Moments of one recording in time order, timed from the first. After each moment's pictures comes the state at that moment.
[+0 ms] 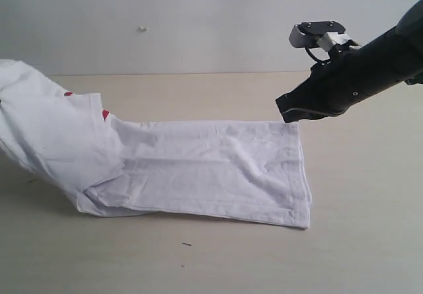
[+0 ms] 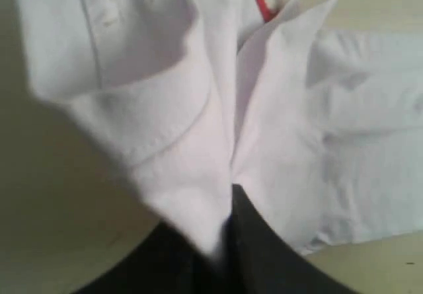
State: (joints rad) left arm 0.27 1.82 -1.36 -0.62 1.03 0.64; right arm 0.05 1.78 -1.12 0.78 0.61 -0.86
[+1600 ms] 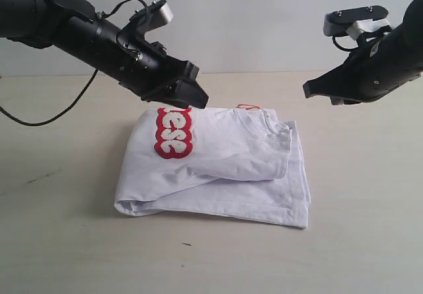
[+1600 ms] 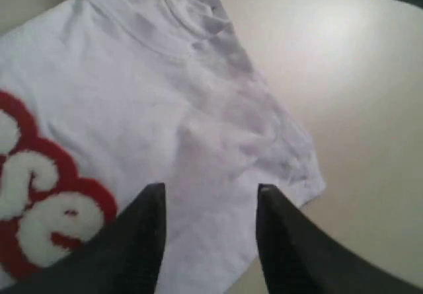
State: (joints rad) left arm -0.41 1.97 -1.48 -0.86 0.84 0.70; right arm 0.05 1.74 -1.11 0.03 0.42 -0.03
